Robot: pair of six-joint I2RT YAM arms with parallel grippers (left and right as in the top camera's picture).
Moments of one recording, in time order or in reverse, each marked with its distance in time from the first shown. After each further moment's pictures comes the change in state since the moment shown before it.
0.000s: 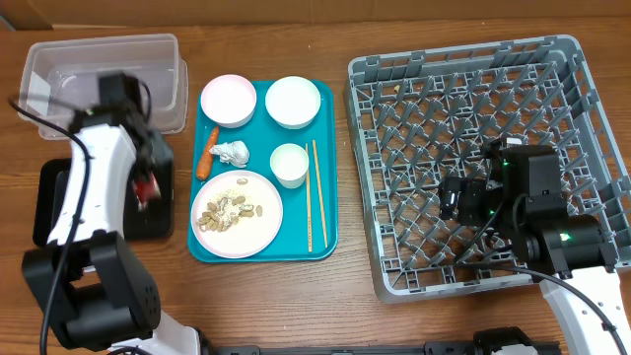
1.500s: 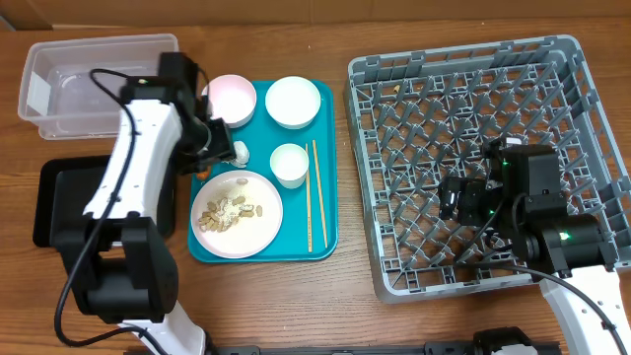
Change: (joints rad) left arm -0.221 0.097 0.144 -0.205 0.331 0.075; right arm 0.000 0.003 0.001 -0.002 0.000 0.000
